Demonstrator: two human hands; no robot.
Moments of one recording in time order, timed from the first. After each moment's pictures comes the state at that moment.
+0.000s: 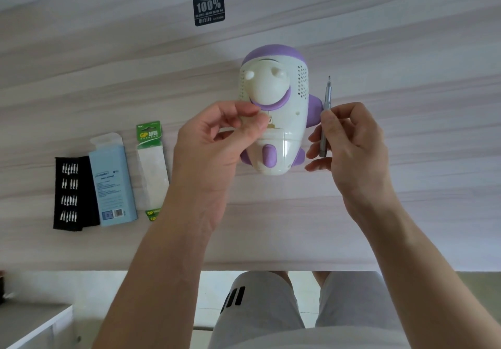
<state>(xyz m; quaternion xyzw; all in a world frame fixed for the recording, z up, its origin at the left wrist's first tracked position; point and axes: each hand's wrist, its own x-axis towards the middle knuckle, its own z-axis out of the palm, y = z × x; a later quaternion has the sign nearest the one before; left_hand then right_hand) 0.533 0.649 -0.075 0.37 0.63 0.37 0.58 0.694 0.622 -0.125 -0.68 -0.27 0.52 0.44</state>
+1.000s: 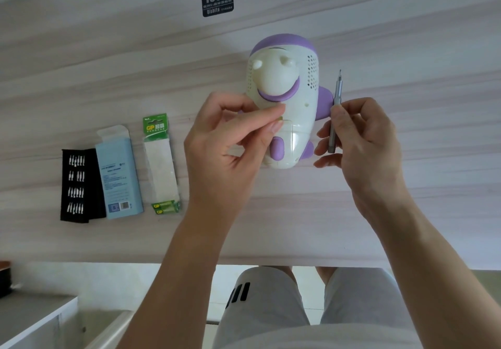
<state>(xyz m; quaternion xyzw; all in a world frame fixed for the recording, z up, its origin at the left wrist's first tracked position) 0.523 0.635 -0.096 0.71 0.54 0.37 0.24 0.692 0.619 -0.126 -0.68 -0.27 0.52 0.44</state>
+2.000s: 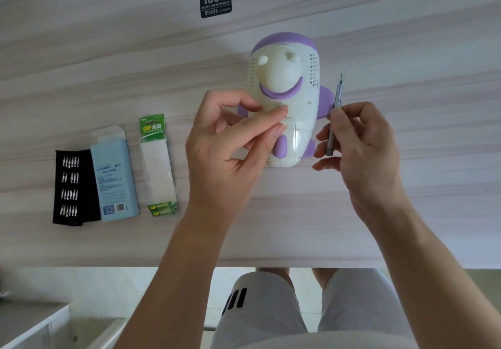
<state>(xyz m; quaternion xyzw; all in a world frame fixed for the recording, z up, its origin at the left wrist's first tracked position) 0.519 0.635 -0.106 0.75 0.50 0.38 0.22 0.689 0.614 -0.126 -0.68 -0.26 0.52 0.44</state>
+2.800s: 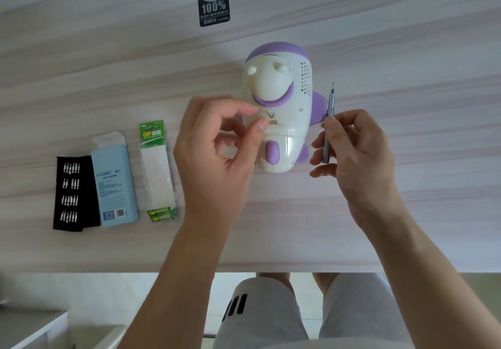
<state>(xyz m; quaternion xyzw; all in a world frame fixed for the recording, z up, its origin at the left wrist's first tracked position) 0.522 0.633 -0.095 0.66 0.56 0.42 0.27 0.689 0.612 -0.126 -0.68 -0.27 0.53 0.44</state>
